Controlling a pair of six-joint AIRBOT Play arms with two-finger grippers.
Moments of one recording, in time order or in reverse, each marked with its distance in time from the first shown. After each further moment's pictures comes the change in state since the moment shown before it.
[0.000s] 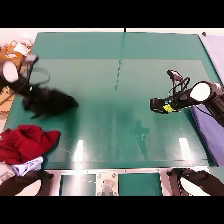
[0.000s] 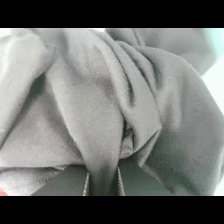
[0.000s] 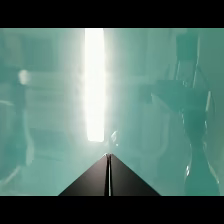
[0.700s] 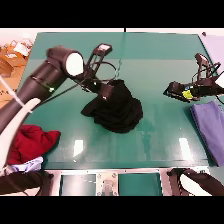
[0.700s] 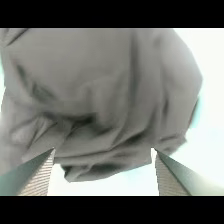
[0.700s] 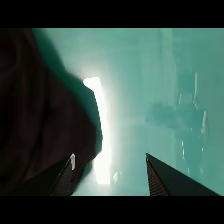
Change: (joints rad) left arm -0.435 -0.294 0.256 -0.255 0.101 -0.036; right arm -0.222 -0.002 0.124 -0.001 0.020 -0.031
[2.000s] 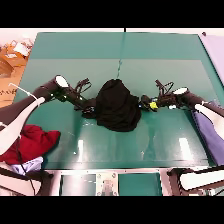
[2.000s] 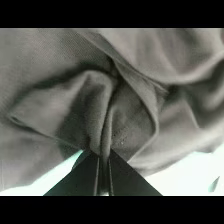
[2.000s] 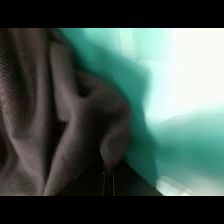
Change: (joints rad) left arm 0.369 -0.212 -0.331 -0.582 0.026 0.286; right arm -0.009 -0.567 -0.104 0.716 -0.211 -0.597
